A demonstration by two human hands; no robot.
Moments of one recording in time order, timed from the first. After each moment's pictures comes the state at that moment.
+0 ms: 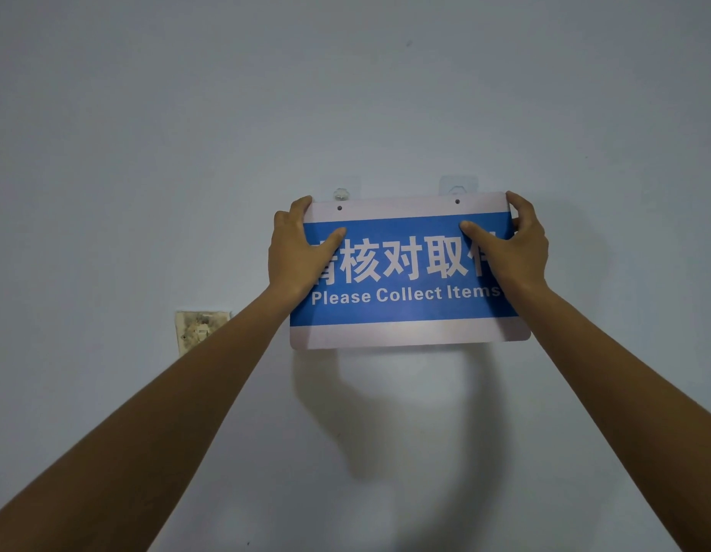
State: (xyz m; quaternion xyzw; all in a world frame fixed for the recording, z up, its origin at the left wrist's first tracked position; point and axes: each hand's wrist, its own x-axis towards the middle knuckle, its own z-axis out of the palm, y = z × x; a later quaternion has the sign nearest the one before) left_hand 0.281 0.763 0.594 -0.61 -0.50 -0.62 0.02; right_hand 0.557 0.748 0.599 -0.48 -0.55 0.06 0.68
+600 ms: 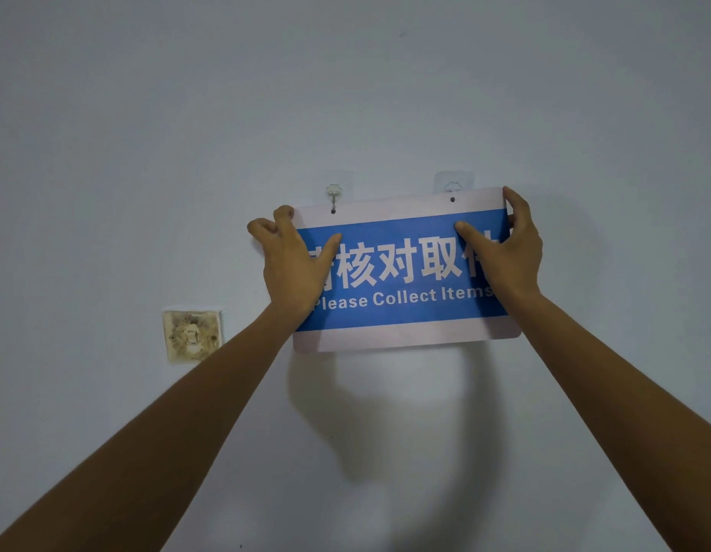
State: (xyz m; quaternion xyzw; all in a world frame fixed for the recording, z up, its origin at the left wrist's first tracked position) left_hand 0.297 0.761 0.578 -0.55 -0.52 -0.64 0.08; right_hand 0.561 0.760 0.591 -0.47 -0.55 0.03 0.69
